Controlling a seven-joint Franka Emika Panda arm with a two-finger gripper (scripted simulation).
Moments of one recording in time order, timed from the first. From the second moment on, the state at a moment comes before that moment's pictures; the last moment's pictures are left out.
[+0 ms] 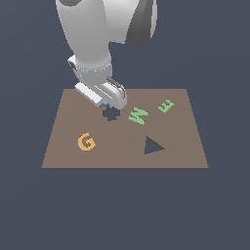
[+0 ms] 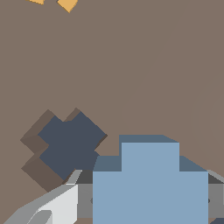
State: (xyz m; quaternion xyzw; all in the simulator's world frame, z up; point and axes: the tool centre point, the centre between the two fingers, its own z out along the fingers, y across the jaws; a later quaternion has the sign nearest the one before) arm -0.087 -0.079 0.036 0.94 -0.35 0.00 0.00
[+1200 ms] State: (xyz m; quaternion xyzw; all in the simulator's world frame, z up) arm -0.044 -0.047 0.040 0.77 -0.64 0.00 0.00
